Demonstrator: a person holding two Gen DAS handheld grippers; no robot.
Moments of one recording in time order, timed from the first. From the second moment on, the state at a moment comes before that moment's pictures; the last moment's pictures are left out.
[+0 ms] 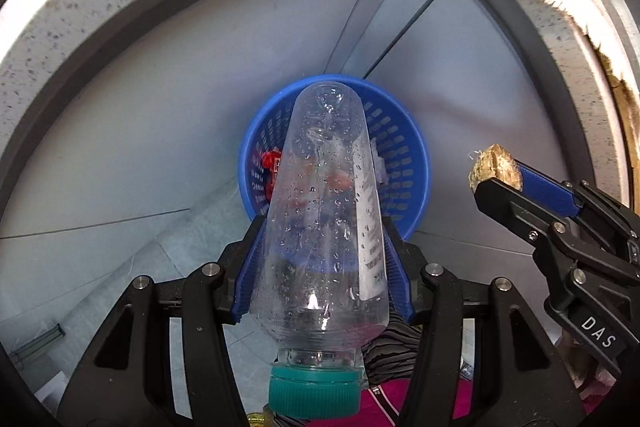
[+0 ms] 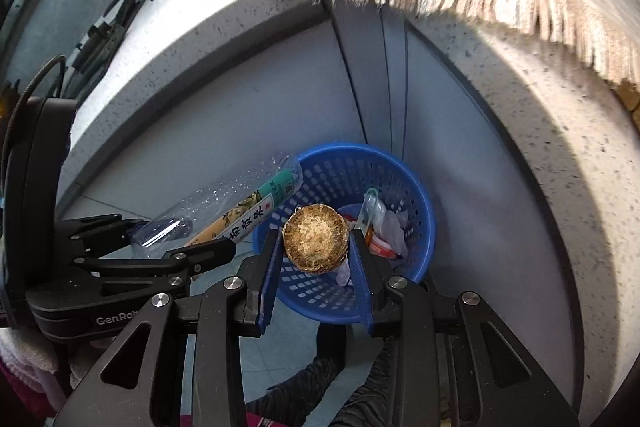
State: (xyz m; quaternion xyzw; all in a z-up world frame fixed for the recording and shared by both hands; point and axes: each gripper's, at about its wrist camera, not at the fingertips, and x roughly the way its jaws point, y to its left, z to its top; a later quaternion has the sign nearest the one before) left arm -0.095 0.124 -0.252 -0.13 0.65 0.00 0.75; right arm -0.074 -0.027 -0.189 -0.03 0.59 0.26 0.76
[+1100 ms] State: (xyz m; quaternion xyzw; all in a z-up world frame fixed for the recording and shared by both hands) left arm -0.071 0.123 -0.282 -0.09 0.67 0.01 0.74; right arm -0.056 -0.016 -0.222 -0.06 0.61 0.23 0.76
